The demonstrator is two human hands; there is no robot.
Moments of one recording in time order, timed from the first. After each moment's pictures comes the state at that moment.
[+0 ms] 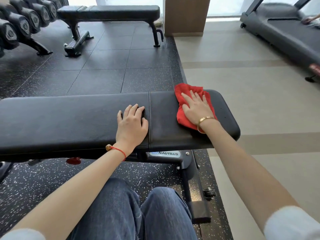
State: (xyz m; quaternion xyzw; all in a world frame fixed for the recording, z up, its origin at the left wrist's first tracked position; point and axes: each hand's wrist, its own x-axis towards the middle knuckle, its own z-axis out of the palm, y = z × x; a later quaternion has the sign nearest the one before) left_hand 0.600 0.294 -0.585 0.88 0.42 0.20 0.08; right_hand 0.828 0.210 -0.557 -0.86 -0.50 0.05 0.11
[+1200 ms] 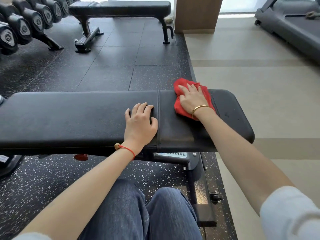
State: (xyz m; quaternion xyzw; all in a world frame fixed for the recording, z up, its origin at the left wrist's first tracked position) left_hand 0.602 0.294 -0.582 0.87 0.43 0.21 0.07; right_hand 0.821 0.275 -0.556 -0.84 -0.52 0.06 0.10
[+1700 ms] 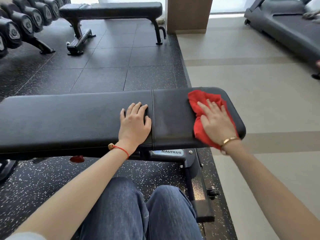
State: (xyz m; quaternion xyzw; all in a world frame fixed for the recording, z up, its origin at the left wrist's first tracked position) left_hand 0.598 0.294 -0.584 0.88 0.42 0.20 0.08; right_hand 0.825 0.140 -0.570 -0.86 -0.50 -0.01 0.11
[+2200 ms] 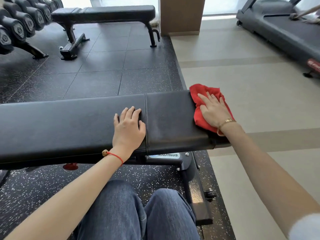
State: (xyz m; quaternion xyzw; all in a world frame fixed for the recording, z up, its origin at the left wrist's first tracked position) left_hand 0.601 0.292 -0.585 0.88 0.43 0.19 0.07; right_hand 0.878 0.173 -0.562 -0.88 -0.45 0.07 0.13
